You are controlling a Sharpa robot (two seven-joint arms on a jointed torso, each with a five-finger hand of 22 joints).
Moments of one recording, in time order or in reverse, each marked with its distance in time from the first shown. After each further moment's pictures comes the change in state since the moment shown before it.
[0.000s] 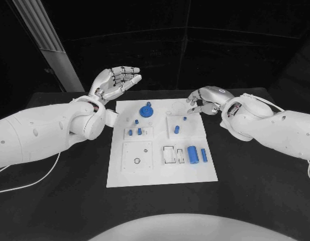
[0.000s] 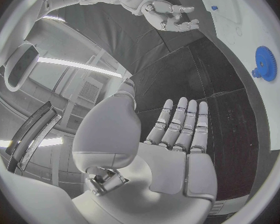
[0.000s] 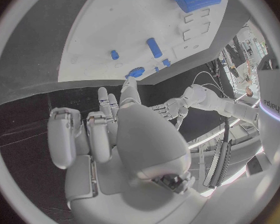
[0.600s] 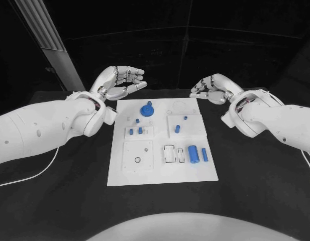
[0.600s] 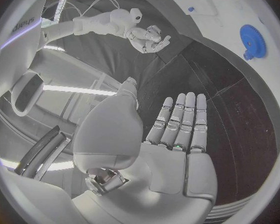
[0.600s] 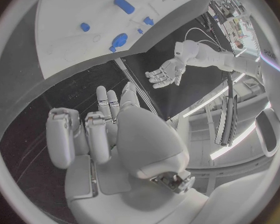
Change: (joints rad) left arm 0.009 0.007 0.000 -0.034 -0.213 -0.052 -0.015; left_hand 0.032 0.000 -0.002 -0.001 0.022 0.094 0.016 -0.095 -0.006 0.142 -0.024 -0.122 -0.010 0.134 -0.032 -0.011 0.126 0.000 0.056 -0.018 0.162 0.155; right arm 0.028 -0.047 0.001 0.035 0.445 -0.099 0.155; right_hand -0.019 0.057 0.001 0.008 0.000 0.034 0.037 0.116 -0.002 -0.003 0.018 0.102 0.104 0.002 0.019 0.000 0.000 0.000 -0.001 0.023 0.002 0.000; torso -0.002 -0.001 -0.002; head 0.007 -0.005
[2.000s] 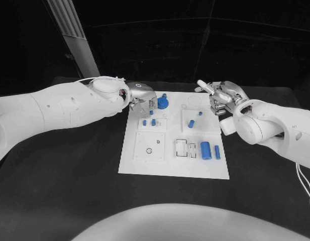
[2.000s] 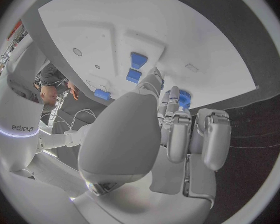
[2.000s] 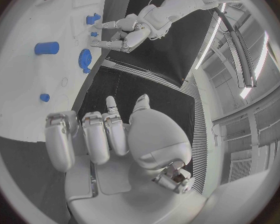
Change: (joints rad) left arm 0.006 0.124 0.000 -0.187 -1.238 0.276 -0.397; left_hand 0.438 -0.041 0.217 -0.013 -0.200 0.233 -0.003 -0.173 -0.003 0.323 -0.097 -0.174 -0.007 1.010 -0.160 0.940 0.854 -0.117 1.021 -0.122 1.272 0.363; right arm -0.041 0.059 -0.001 0.052 0.652 0.065 0.017; right_hand -0.370 0.096 -0.052 0.008 0.004 -0.209 -0.016 0.131 0.046 0.579 0.018 1.142 1.053 -0.004 0.036 0.000 0.000 -0.016 0.002 0.034 0.068 0.000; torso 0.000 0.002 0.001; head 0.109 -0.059
